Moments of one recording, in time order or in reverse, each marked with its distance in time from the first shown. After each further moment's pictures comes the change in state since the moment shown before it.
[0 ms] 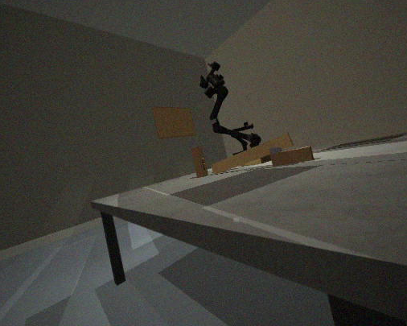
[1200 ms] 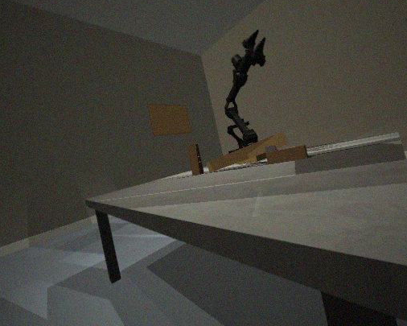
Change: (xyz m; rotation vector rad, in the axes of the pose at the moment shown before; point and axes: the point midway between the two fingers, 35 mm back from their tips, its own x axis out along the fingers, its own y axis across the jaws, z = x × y) arm -0.298 0.322 -0.062 -0.499 0.026 1.601
